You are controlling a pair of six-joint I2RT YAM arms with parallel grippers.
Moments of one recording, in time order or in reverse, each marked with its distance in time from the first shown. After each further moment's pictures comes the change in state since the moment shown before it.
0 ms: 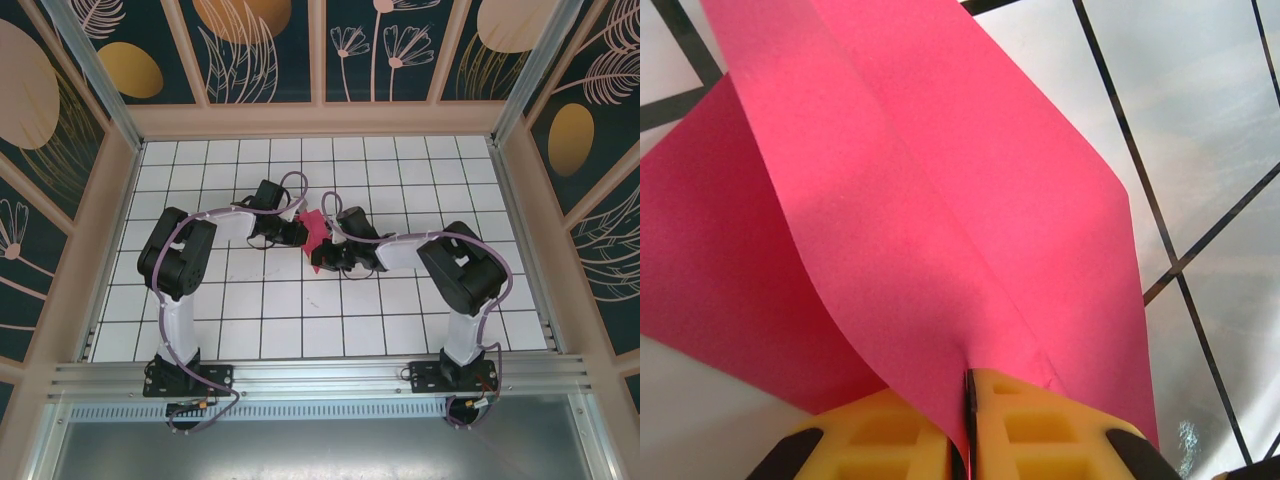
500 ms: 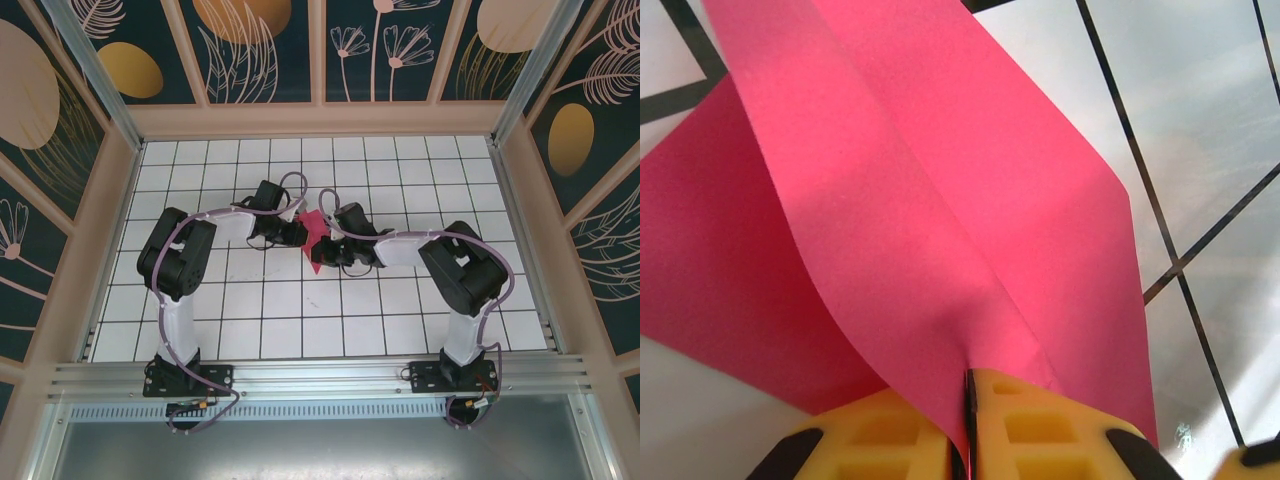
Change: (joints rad) left arm 0.000 -0.002 -0.005 0.005 -0.002 -0.008; right arm 0.004 -0.018 0.049 -0.082 0.061 -0.068
